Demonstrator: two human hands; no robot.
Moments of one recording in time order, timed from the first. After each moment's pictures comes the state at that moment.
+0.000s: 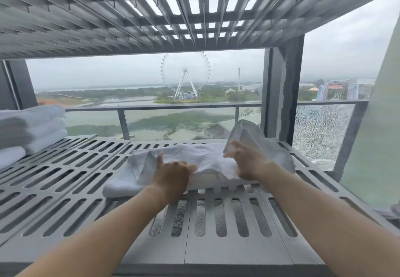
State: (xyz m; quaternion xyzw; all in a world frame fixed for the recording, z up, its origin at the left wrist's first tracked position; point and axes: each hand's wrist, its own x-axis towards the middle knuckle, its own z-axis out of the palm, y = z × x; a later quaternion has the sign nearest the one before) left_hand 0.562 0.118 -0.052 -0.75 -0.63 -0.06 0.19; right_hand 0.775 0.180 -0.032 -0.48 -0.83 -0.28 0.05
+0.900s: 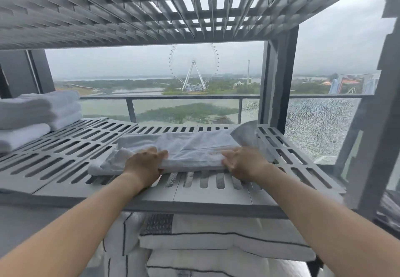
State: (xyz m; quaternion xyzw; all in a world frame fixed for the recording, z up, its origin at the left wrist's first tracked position) left_hand 0.534 0.039 -0.067 -0.70 -0.69 -0.09 0.16; right_hand 0.806 0.101 -0.062 -0.52 -0.85 -0.07 0.06
